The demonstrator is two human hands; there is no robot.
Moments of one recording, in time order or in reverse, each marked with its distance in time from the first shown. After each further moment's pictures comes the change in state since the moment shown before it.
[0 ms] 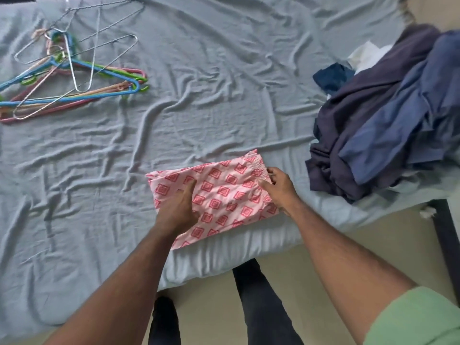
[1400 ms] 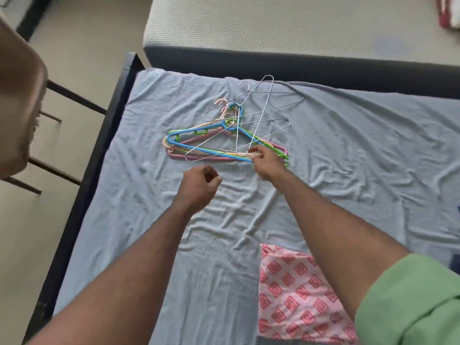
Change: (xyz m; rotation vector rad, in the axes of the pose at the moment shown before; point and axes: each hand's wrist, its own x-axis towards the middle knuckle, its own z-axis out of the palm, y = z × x) left_hand 0.029 -0.185 -0.251 -0.613 0.575 -0.224; right_hand 0.074 -0.355 0.285 -0.255 -0.271 -0.458
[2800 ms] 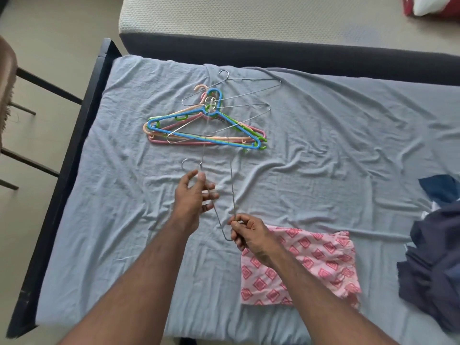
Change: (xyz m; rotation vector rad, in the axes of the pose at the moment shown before) left_hand -0.071 0.001 0.047 -0.945 -0.005 -0.420; right_hand -0.200 0.090 0.036 0.648 -0.313 0.224
